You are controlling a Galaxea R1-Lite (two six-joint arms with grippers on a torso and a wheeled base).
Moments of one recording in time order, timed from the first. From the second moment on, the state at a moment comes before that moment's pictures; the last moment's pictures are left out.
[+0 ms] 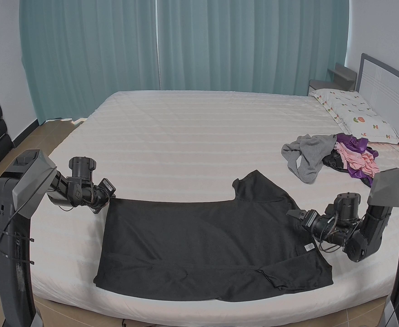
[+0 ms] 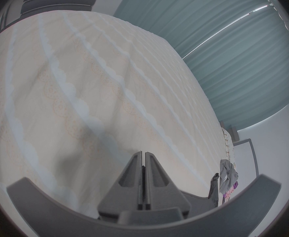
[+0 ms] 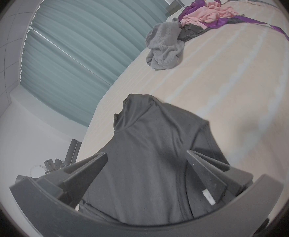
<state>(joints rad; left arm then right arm) 0.03 2.51 -1.45 -0.33 -0.19 -0.82 0.12 2.32 -0.52 -1.29 0.22 0.77</state>
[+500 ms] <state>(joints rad) 0.03 2.50 -1.44 -0.32 -0.20 -0.83 0.10 2.37 -1.01 -0.82 0.23 0.60</state>
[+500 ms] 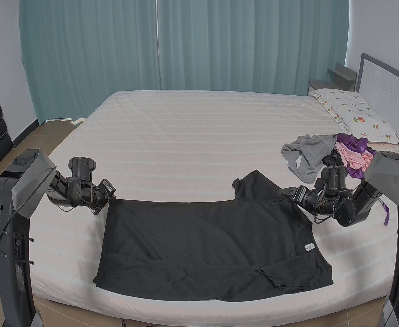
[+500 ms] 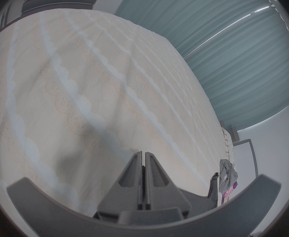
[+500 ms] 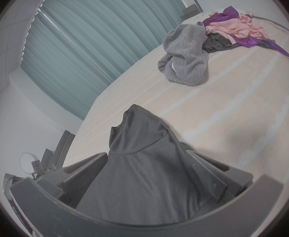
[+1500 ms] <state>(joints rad) 0.03 2.50 -1.42 -0.32 -0.20 -0.82 0.09 2.60 -1.46 -0.56 0.22 0.56</state>
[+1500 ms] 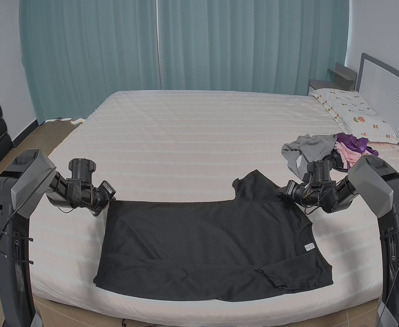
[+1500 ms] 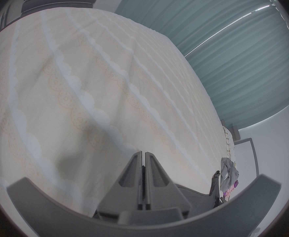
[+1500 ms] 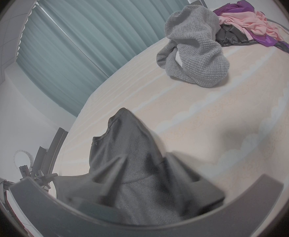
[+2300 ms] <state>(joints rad) 0.04 2.42 -1.40 -0.32 -0.19 -0.83 0.04 2.48 -1.36 -0.57 0.23 0.63</state>
